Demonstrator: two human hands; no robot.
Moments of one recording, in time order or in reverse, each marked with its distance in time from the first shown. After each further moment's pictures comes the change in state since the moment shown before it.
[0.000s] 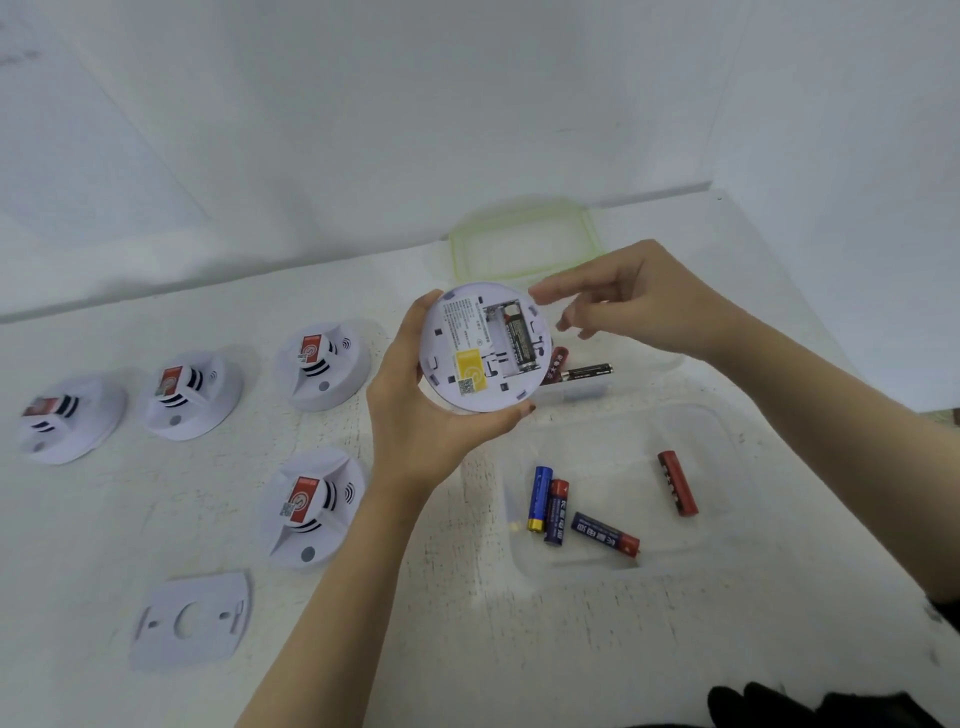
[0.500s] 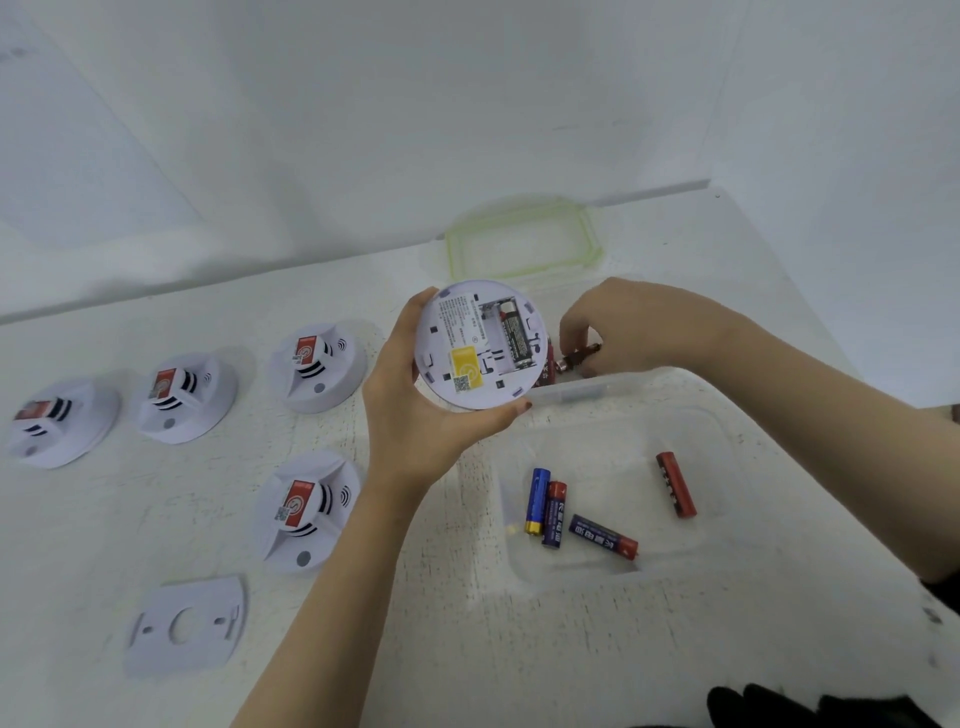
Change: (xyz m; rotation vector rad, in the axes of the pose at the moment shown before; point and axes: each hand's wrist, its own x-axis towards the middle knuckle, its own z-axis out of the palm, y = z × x) left_hand 0.003 -0.002 0.001 0.006 -0.008 0.035; right_hand 0.012 0.002 0.007 -0.928 -0.342 0.161
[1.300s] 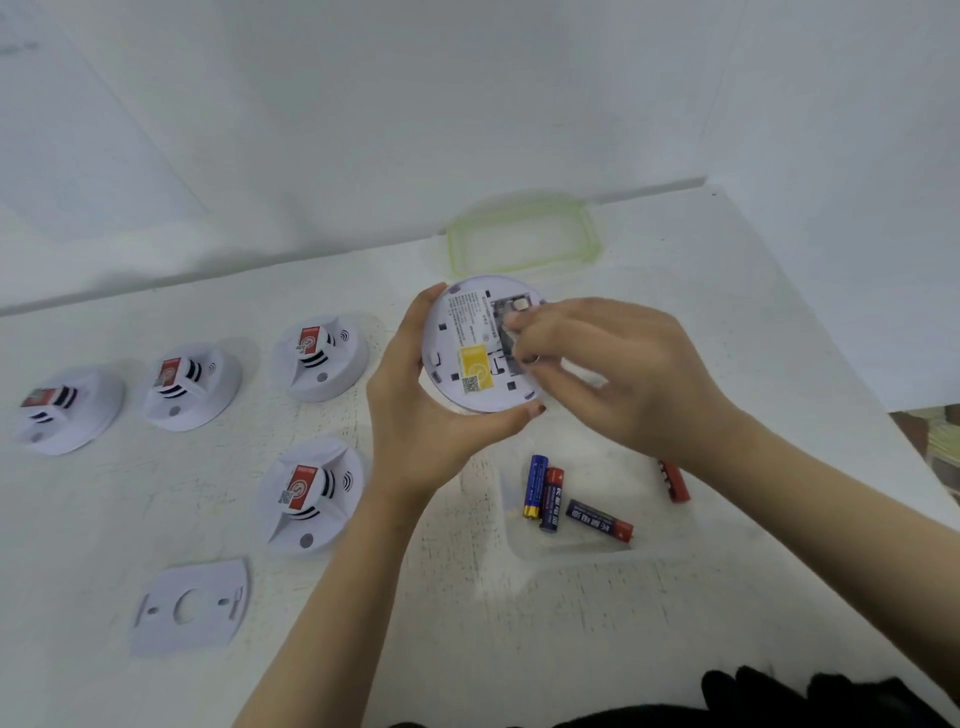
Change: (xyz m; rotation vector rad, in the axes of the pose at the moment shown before) left_hand -0.011 0.015 -0.001 -0.033 -0.020 -0.054; right_hand -0.047 -0.045 0.034 0.190 0.987 -0.550
